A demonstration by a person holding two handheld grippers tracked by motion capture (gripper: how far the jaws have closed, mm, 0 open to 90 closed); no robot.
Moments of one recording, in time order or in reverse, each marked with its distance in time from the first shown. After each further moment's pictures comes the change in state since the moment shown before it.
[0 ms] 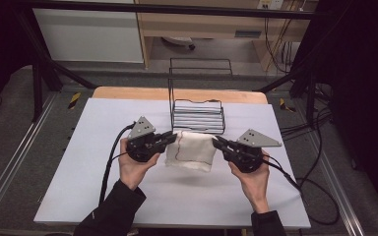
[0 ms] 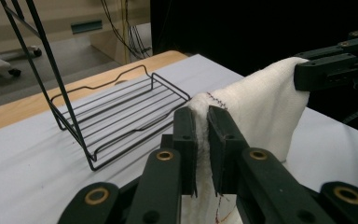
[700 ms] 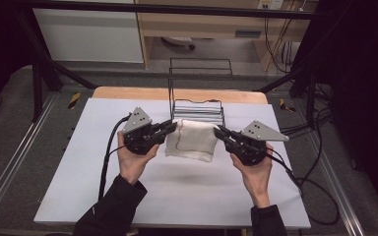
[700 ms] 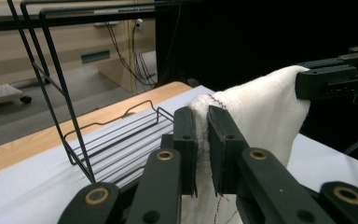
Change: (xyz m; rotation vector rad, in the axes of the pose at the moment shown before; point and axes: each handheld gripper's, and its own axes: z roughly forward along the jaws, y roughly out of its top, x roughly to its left) left arm 0.000 0.024 -0.009 -0.107 0.018 0.016; right arm 0.000 0.027 -0.007 -0.088 -0.024 -0.021
